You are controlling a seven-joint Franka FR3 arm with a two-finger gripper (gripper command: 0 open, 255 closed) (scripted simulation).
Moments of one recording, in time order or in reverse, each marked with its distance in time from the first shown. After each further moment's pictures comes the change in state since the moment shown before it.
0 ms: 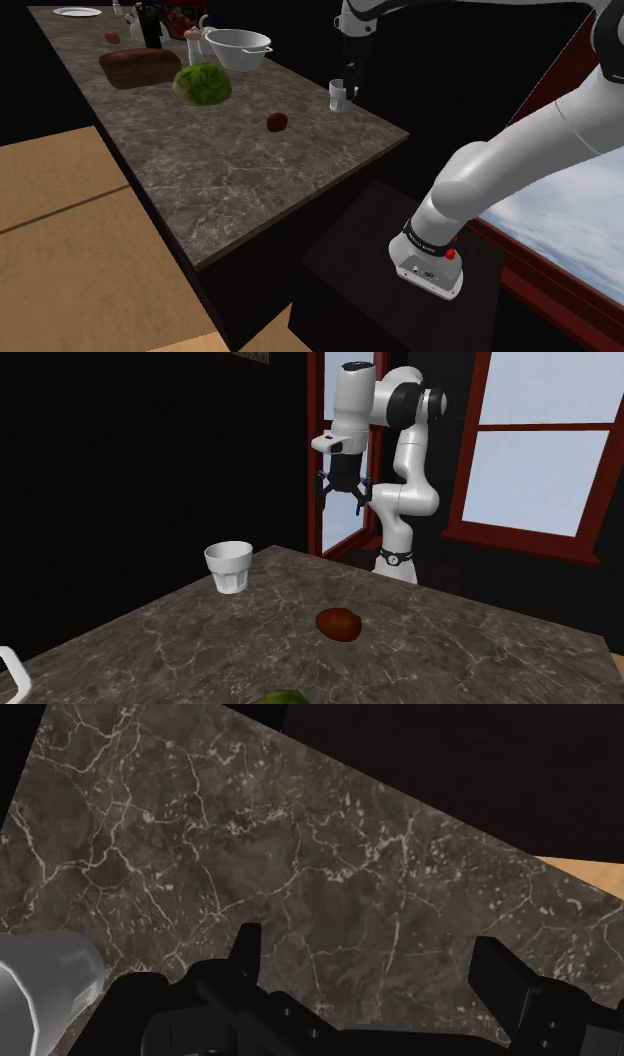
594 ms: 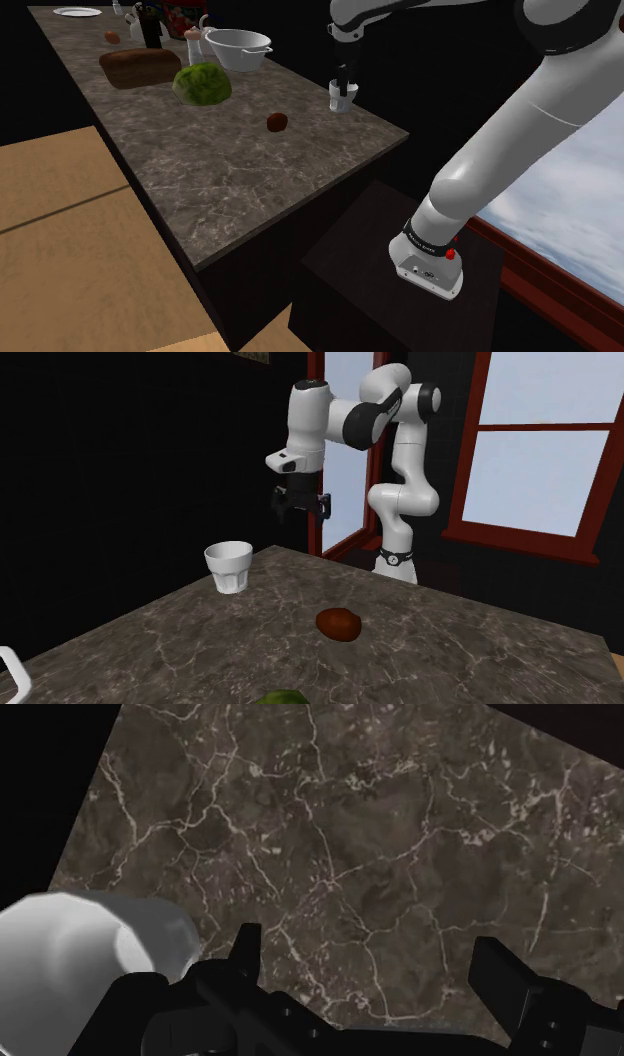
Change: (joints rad) arm -0.049 0.278 -0.092 0.163 -0.053 0.143 -0.115
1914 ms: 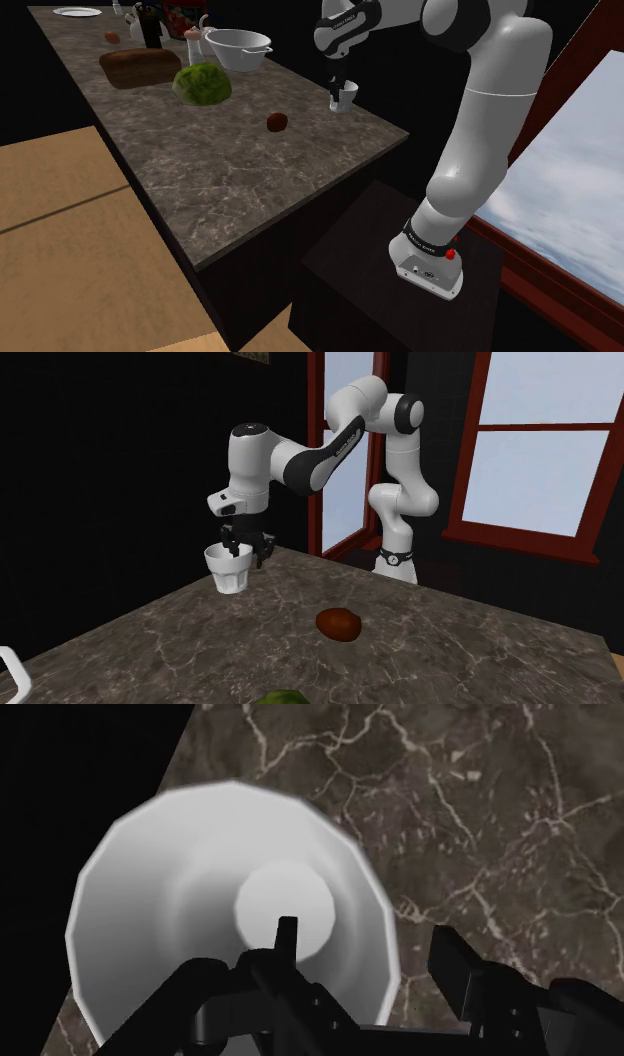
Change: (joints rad) arm -0.077 0.420 -0.070 0.275 0.025 0.181 -0.130
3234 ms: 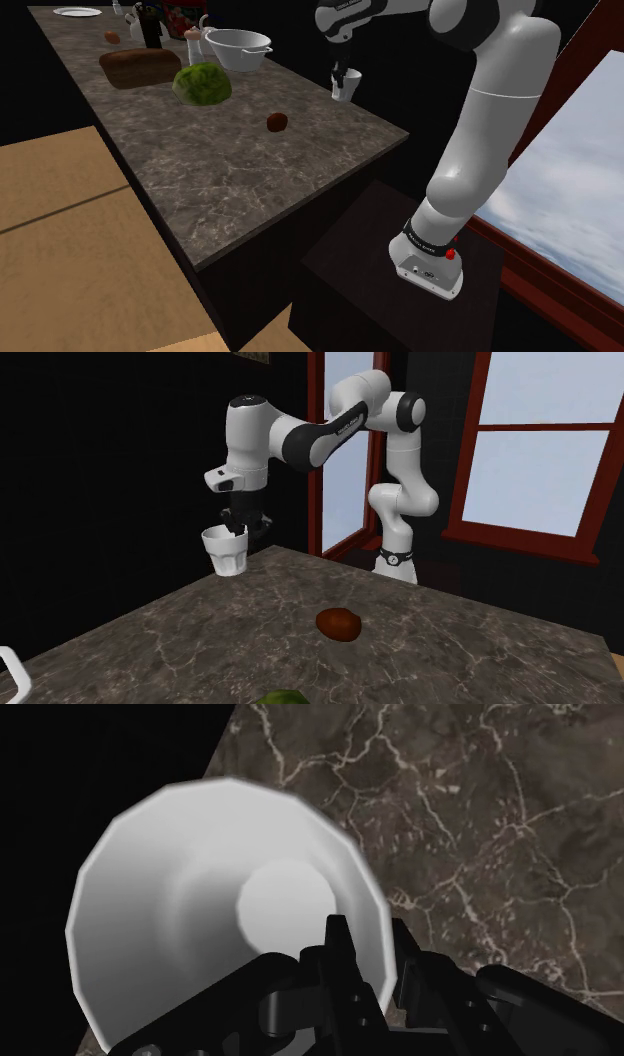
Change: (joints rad) arm 0.005 -0.038 0.000 0.083 0.001 -0.118 -0.022
